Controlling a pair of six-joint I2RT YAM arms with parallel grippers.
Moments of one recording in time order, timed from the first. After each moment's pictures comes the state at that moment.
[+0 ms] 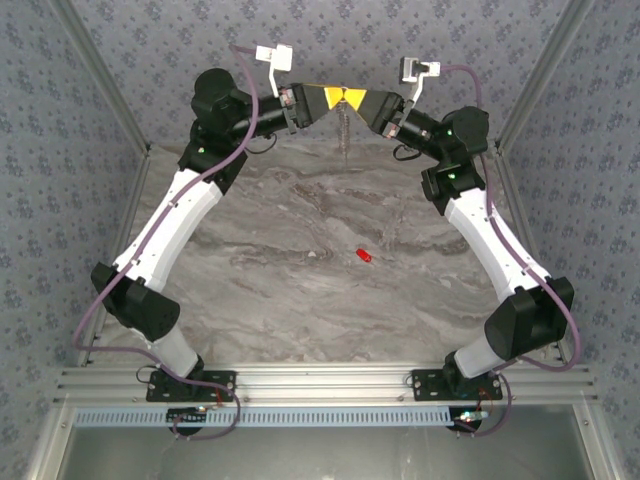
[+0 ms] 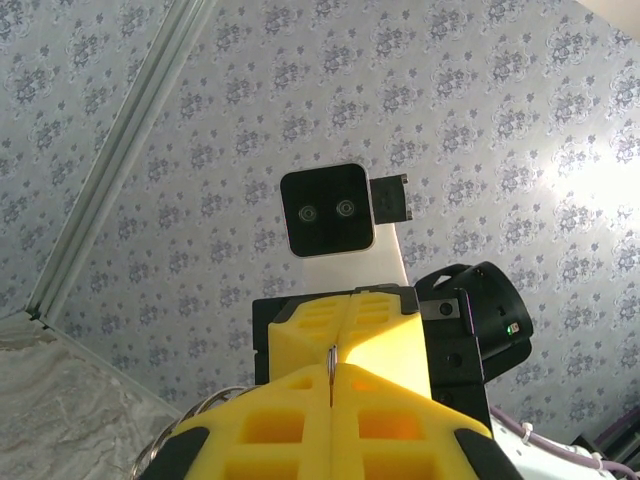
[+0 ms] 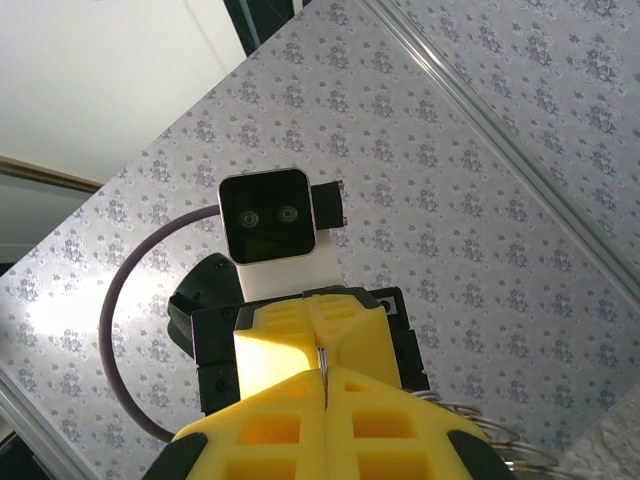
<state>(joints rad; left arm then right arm) -0.51 1.68 1.90 0.08 0.81 -0.79 0.33 1.52 1.50 0.60 -0.83 1.19</state>
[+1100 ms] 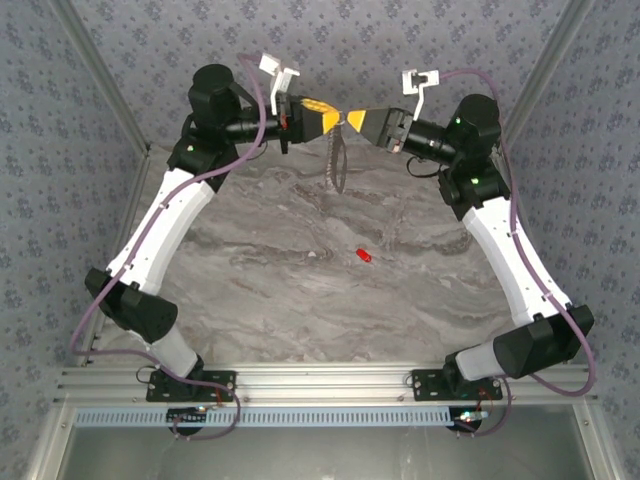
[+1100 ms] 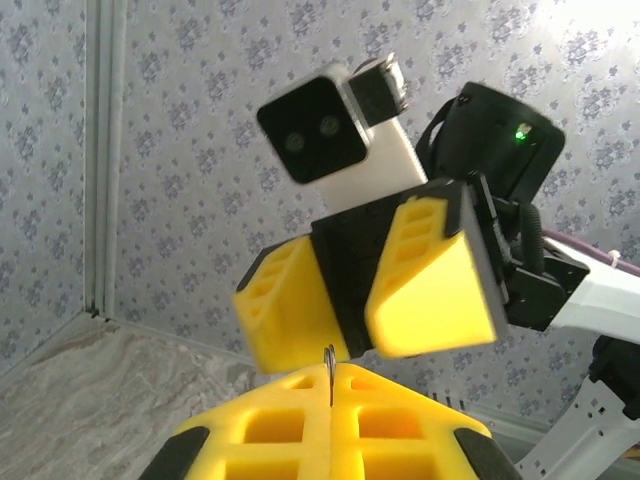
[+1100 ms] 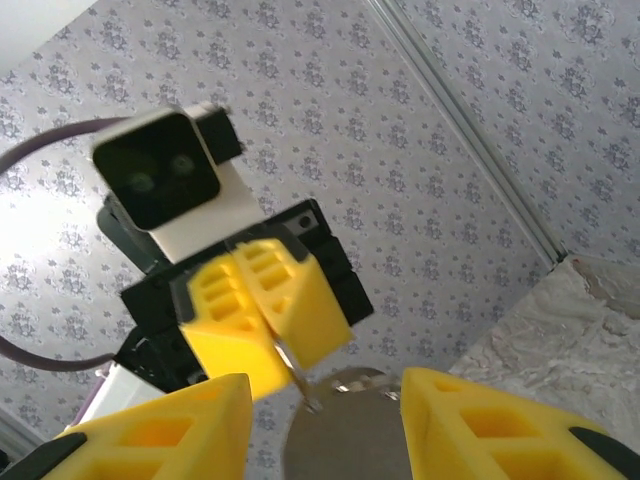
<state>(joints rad) -0.49 1.66 1.95 -0.18 0.99 -0.33 0.31 1.41 1.56 0.07 -0.90 0.81</state>
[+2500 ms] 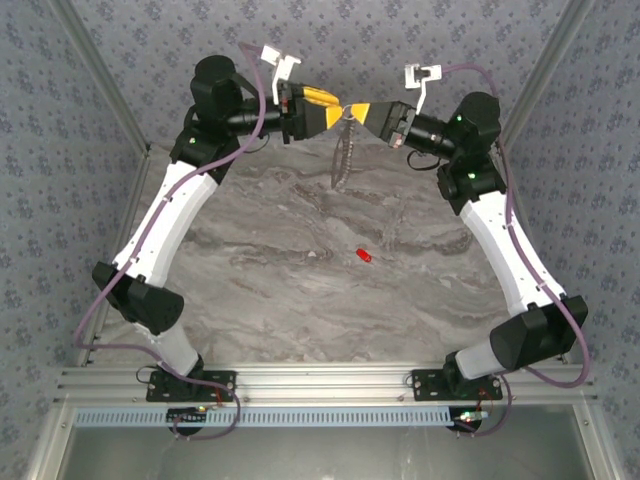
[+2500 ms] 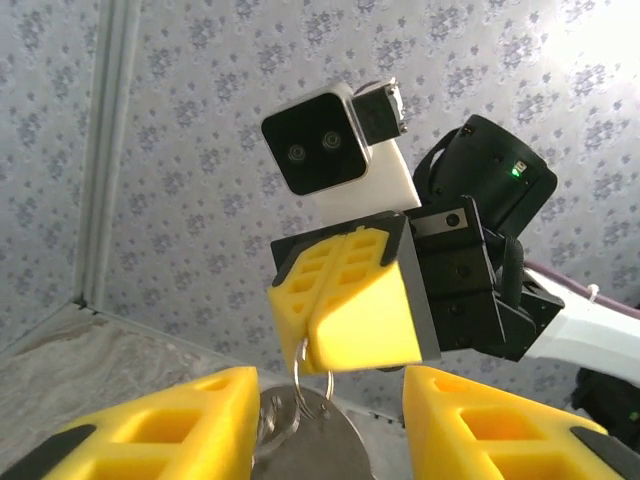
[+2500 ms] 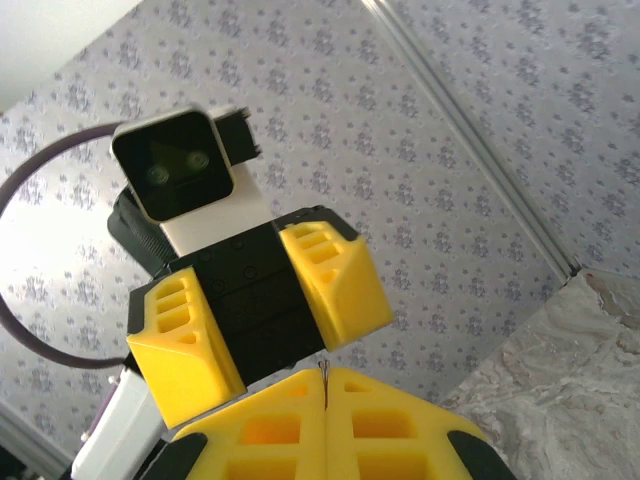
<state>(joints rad) -0.48 1.72 2.04 -0.20 0.97 -0.42 0.27 1.45 1.55 0.22 -0.93 0.92</state>
